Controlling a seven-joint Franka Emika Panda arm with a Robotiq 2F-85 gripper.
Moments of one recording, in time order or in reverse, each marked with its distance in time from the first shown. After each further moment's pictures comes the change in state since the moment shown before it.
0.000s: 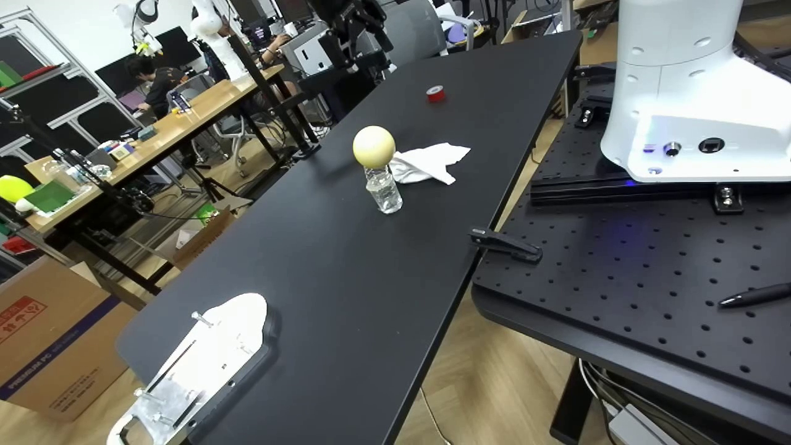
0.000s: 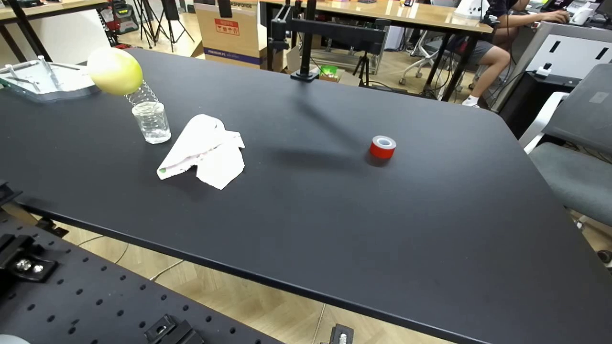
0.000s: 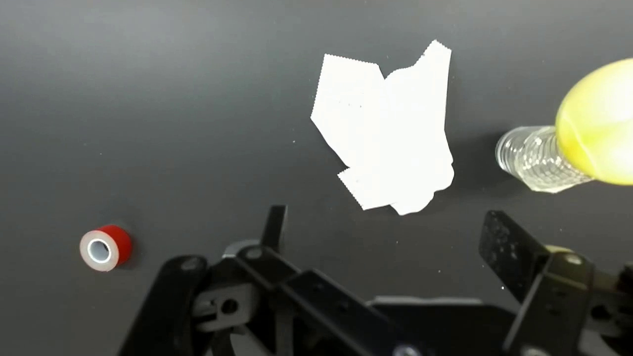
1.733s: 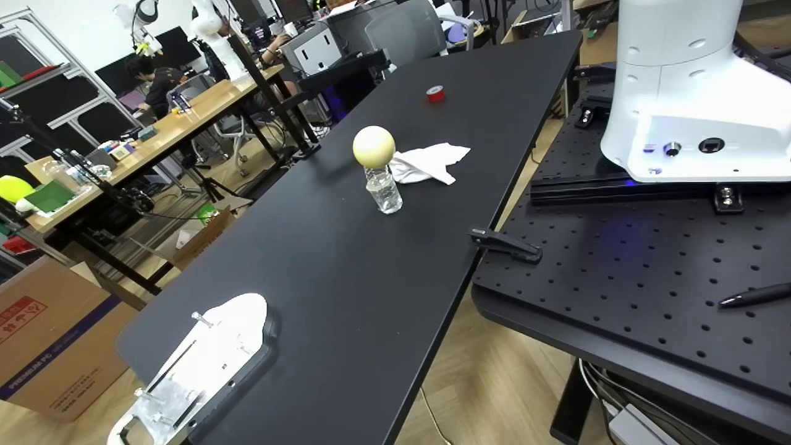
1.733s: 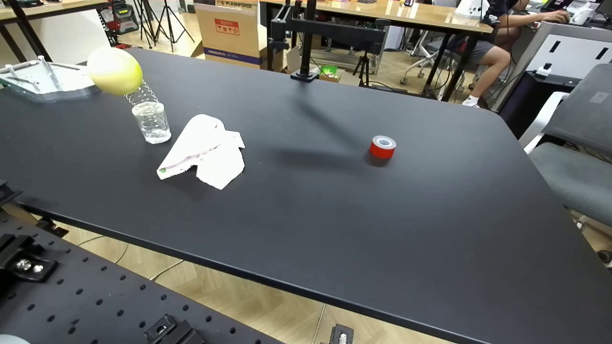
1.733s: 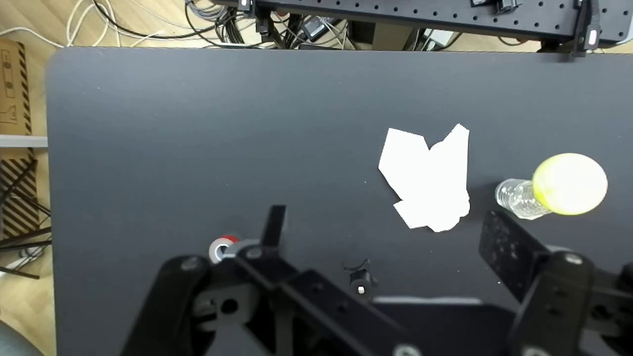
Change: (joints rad) arm -0.085 -0.219 -0.131 0.343 0.004 -0.617 -0.340
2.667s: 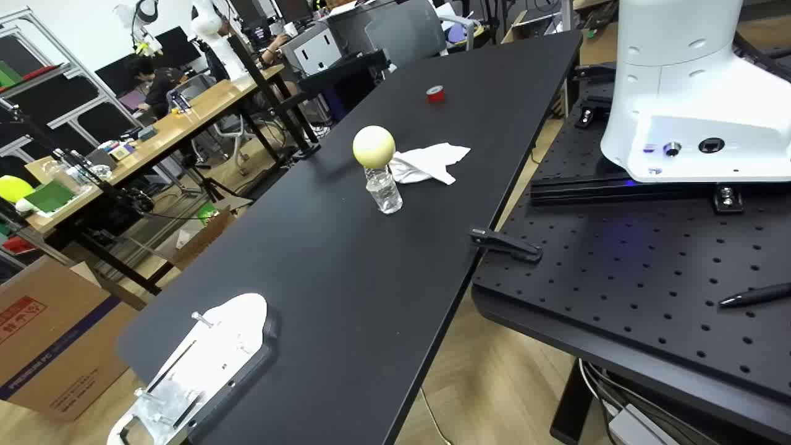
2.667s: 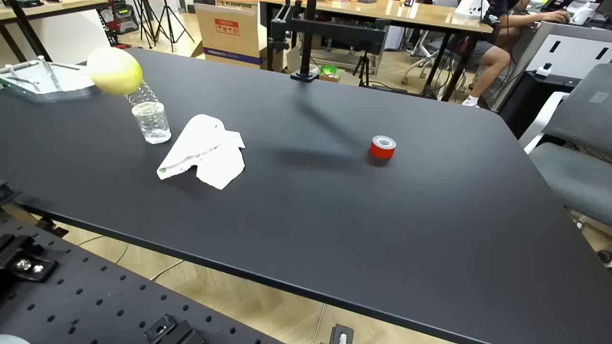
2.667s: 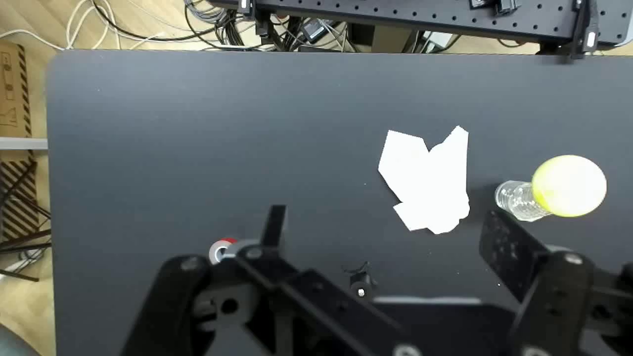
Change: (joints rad) arm -0.001 -0.001 0.000 0.001 0.000 -0.007 0.000
